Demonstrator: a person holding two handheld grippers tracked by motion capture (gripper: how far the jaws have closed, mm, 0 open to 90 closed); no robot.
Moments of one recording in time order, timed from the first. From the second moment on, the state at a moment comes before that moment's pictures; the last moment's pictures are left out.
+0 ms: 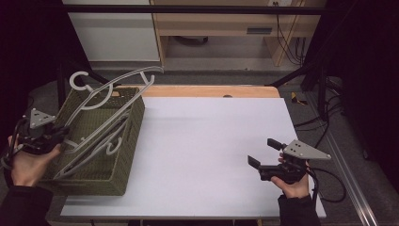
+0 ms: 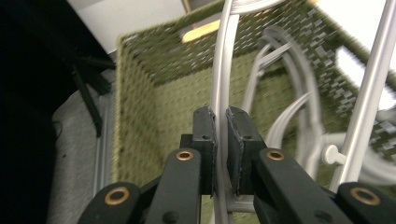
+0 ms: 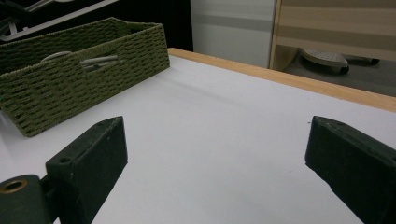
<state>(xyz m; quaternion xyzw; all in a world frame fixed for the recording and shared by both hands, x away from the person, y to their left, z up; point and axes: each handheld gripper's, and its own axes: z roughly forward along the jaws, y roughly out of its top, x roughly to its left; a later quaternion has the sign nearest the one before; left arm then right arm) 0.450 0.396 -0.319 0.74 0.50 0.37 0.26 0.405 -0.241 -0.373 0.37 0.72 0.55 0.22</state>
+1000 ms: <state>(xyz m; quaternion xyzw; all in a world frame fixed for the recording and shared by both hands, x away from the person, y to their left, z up) 0.451 0.457 -0.354 0.74 0.54 0.36 0.20 0.405 -0.239 -0.374 0.37 0.72 0.55 0.22</state>
